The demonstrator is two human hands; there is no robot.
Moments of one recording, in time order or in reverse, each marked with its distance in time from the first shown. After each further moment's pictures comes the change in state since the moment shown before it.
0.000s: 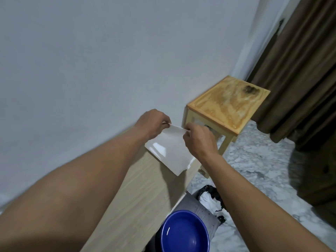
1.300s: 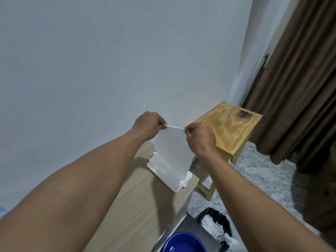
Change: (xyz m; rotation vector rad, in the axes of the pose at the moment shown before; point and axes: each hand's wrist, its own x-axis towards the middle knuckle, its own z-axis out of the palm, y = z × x) left_hand -0.010 0.036 -0.105 -0.193 0.150 -0.194; right_hand 0.011 -0.031 -0.085 0.255 0.223 0.071
